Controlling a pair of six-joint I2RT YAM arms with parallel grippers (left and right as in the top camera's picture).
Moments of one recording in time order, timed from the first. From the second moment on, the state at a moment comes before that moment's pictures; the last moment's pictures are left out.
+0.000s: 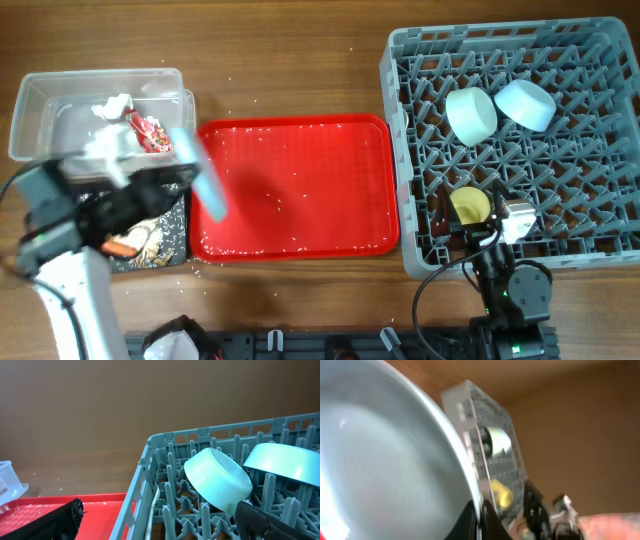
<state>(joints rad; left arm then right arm) 0.48 1.10 0.85 -0.80 1.23 -0.07 0.12 0.02 0.01 0.00 -0.04 0.18</state>
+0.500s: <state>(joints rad) -0.48 1.77 0.86 1.13 0.62 -1.23 0.12 0.02 0.01 0.00 -0.04 0.18</state>
